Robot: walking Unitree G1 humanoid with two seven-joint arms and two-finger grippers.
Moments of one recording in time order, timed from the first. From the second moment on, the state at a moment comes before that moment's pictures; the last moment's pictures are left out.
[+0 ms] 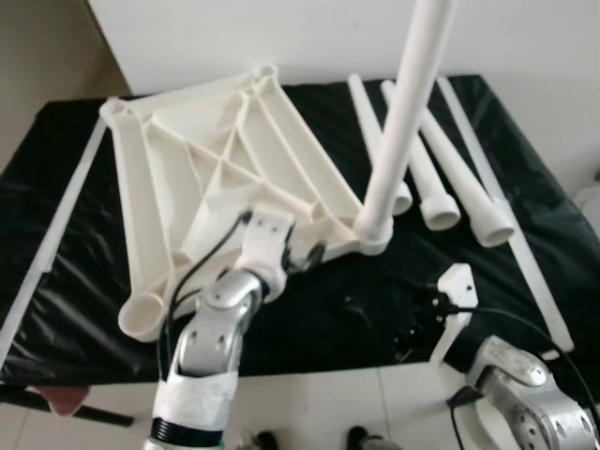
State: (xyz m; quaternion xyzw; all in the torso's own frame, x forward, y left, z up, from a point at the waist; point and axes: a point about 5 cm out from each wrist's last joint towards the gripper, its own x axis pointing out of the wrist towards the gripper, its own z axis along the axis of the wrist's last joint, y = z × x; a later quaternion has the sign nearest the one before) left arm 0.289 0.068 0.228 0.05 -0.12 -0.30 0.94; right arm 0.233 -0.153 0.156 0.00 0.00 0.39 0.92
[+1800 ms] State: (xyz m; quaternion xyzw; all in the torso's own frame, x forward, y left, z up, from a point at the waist) left arm 0.355 0.164 0.190 0.12 0.07 -0.34 0.93; right arm 0.235 -0.145 0.151 0.03 0.00 0.37 0.93
